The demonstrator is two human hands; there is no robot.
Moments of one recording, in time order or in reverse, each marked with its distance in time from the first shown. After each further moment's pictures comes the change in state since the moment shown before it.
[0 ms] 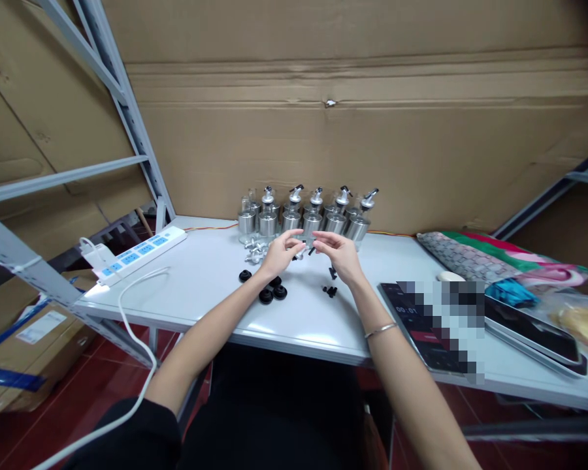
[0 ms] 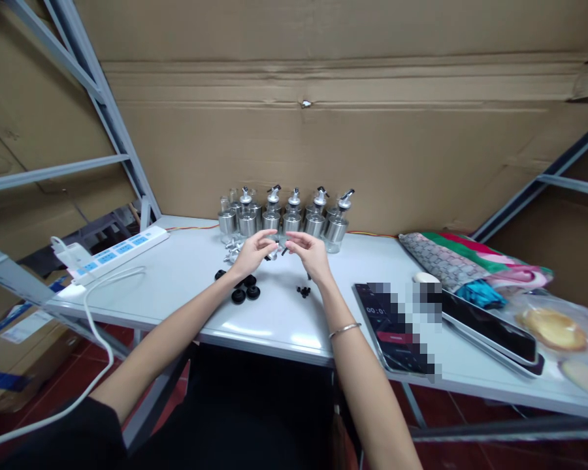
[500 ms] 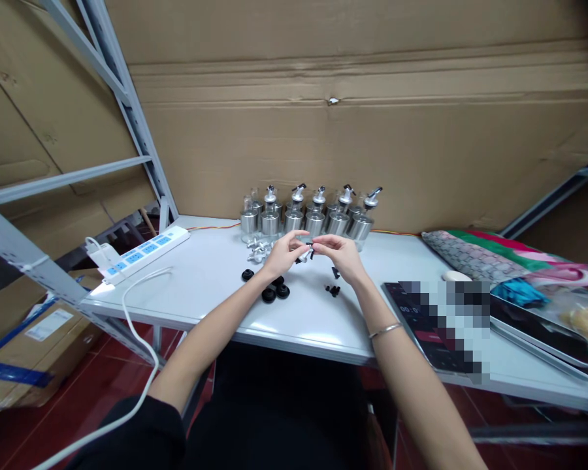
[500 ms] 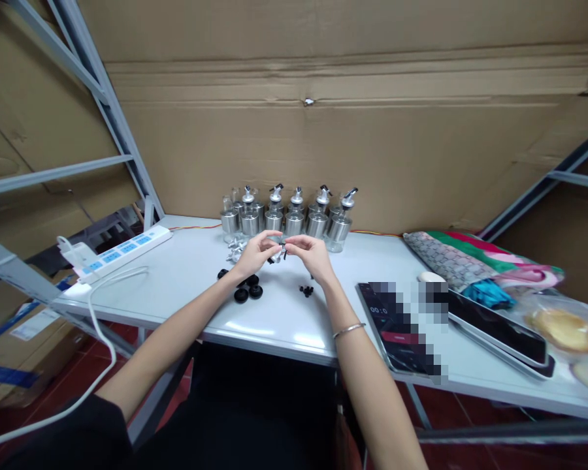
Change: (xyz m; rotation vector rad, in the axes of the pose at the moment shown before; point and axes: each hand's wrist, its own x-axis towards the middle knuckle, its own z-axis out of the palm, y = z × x) left_hand -0.003 0.003 -0.001 0.039 -0.061 0.031; right_hand -0.001 0.003 0.001 0.015 -0.060 0.034
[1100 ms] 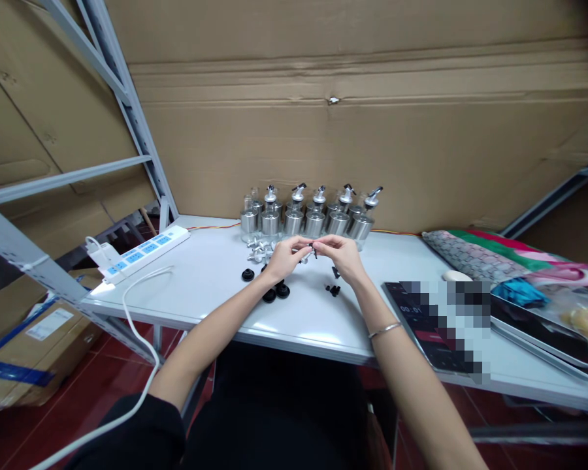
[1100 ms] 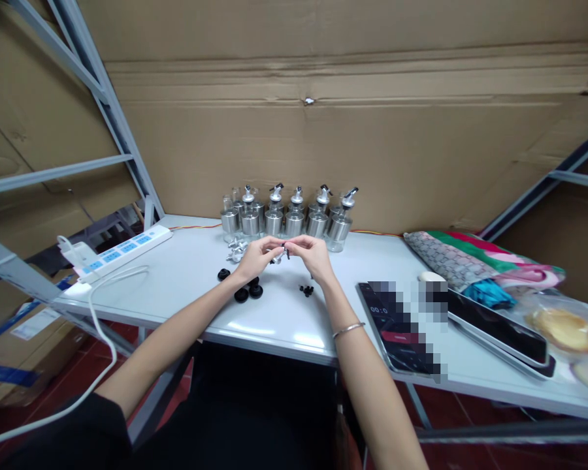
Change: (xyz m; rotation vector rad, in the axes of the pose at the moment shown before) left_hand -0.006 0.004 0.007 0.117 0.020 0.044; right_hand -0.002 -0.003 0.002 0.000 0.031 0.006
